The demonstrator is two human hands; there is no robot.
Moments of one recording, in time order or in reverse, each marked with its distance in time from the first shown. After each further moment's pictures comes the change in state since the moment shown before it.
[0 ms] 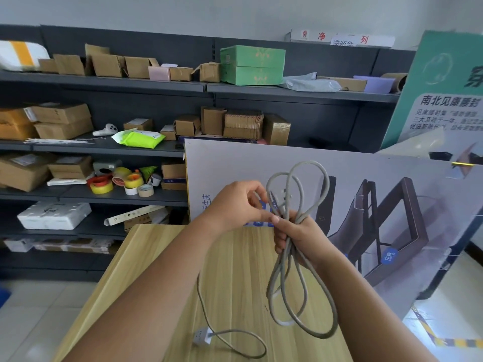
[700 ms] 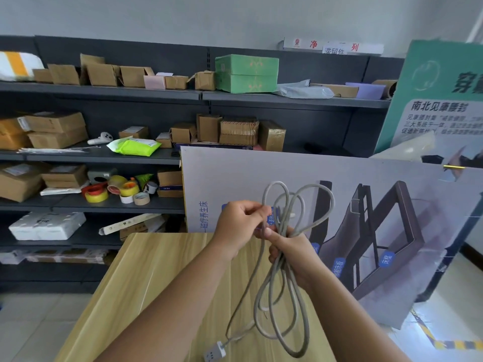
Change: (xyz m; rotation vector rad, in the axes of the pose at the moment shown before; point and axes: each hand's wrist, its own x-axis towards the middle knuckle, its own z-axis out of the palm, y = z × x) left_hand -0.001 -0.008 0.042 -0.507 0.255 -0.137; right_hand -0.002 0.021 0.013 0.013 0.241 0.093
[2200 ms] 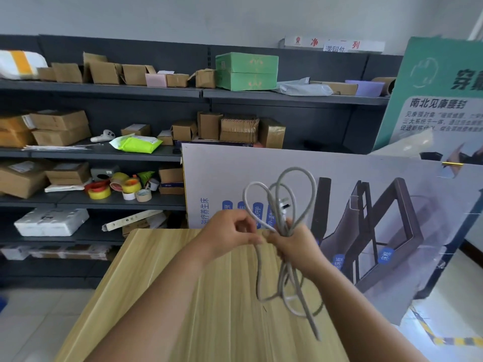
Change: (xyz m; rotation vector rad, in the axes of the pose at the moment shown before) left_hand -0.018 -0.018 -0.037 0.390 -0.292 0.154; right_hand -0.022 -0.014 -0.010 -0.615 0.096 -0.118
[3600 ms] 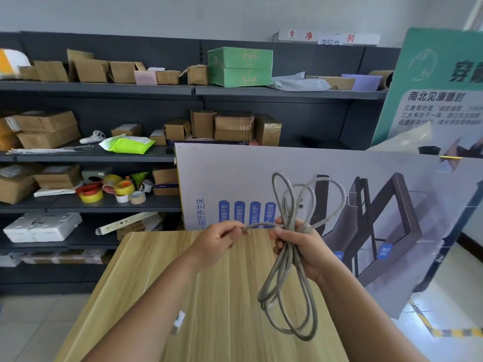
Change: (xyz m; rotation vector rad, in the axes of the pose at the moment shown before) left_hand 0.009 -0.048 0.002 -0.039 -0.041 -0.036; right_hand 0.031 0.026 -0.008 0.867 -0.221 0.157
